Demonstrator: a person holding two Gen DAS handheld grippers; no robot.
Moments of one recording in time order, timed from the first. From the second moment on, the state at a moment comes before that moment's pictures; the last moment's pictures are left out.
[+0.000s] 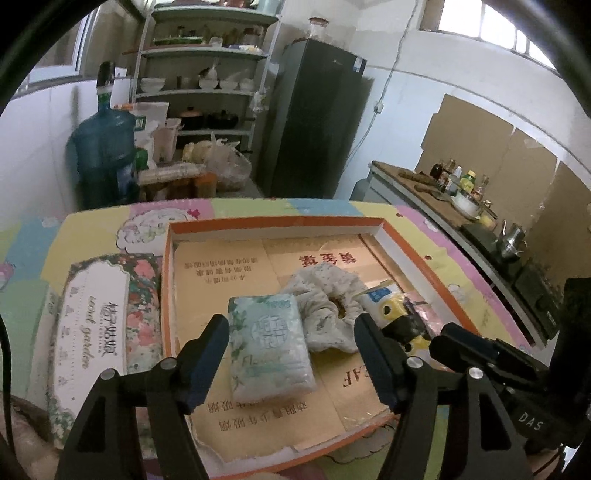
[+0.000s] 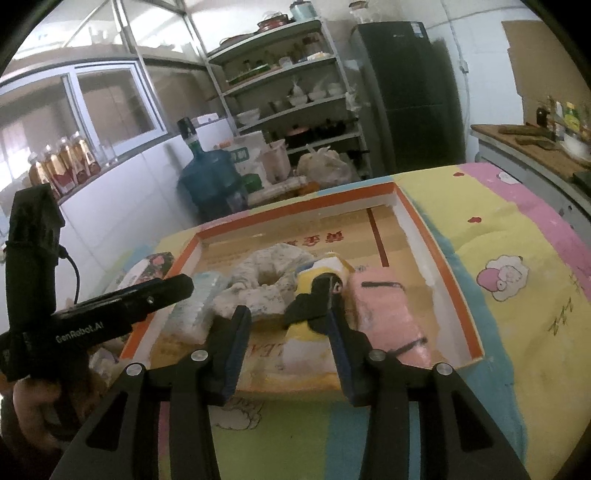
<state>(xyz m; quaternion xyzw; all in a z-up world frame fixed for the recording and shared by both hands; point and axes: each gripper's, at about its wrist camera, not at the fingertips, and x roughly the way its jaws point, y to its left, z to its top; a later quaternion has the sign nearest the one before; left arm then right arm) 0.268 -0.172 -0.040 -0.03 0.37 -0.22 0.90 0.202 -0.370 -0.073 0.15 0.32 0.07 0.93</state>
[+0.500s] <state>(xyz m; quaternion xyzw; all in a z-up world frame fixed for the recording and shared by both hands) 0.214 -0.145 0.001 -0.01 0.29 -0.22 0.93 0.160 -0.335 -0.043 0.14 0.28 0.10 0.94</state>
